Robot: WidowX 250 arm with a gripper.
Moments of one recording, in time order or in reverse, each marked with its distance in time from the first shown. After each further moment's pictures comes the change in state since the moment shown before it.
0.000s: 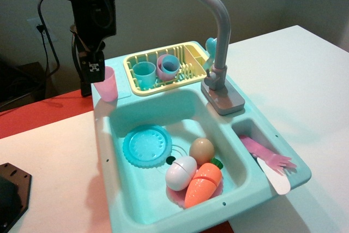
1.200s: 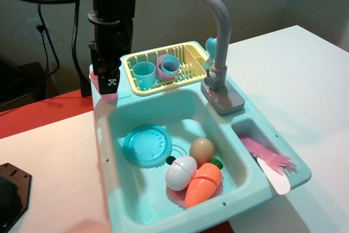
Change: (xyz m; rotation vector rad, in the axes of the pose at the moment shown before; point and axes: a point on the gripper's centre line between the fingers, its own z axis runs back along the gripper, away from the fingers) arm 0.016 0.012 -0.035 0.004 0.079 0.028
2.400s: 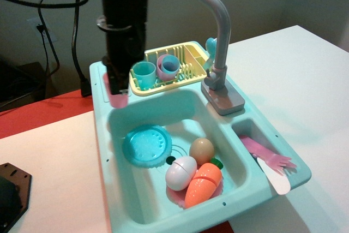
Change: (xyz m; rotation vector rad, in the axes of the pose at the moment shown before) arm 0.017 -0.040 0.013 0.006 -0.093 -0.082
